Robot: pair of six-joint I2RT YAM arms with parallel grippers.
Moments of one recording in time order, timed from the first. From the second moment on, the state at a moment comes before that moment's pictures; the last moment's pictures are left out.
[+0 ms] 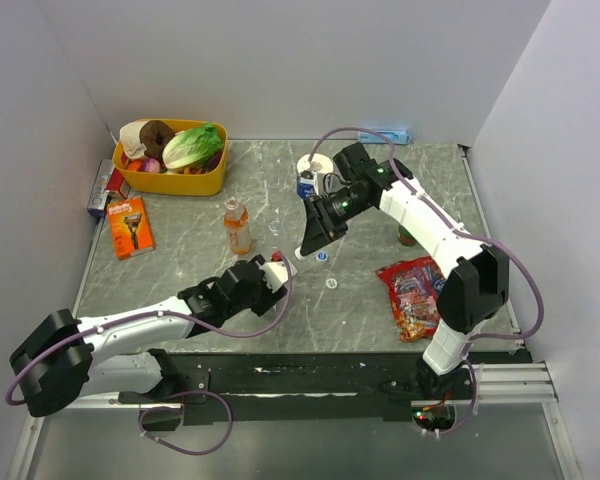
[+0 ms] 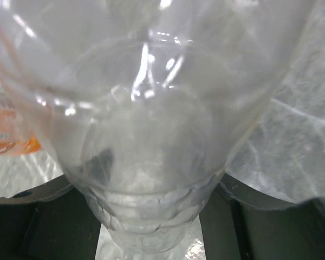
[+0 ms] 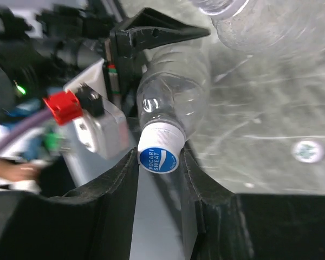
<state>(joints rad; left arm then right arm) -0.92 1.15 0.53 0.02 -0.18 0.19 0.52 1.70 1.64 -1.09 -0.83 -0.01</state>
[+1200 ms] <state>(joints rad) -0.85 1.01 0.54 0.06 0.34 0.24 0.63 1.35 1.50 -0.91 -0.93 -0.75</state>
